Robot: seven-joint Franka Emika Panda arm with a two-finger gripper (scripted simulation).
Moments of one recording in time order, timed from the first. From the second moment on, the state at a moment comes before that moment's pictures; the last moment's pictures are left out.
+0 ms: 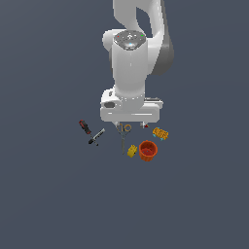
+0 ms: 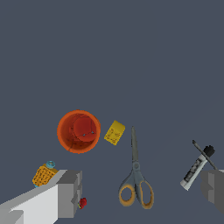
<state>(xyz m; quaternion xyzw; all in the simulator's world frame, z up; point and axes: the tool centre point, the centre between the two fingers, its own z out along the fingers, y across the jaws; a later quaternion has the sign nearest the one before) 0.004 0.020 0.225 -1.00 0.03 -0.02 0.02</state>
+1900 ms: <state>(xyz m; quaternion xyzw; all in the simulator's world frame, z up) -0.082 -0.017 0.037 -0.99 0.11 0.00 0.00</state>
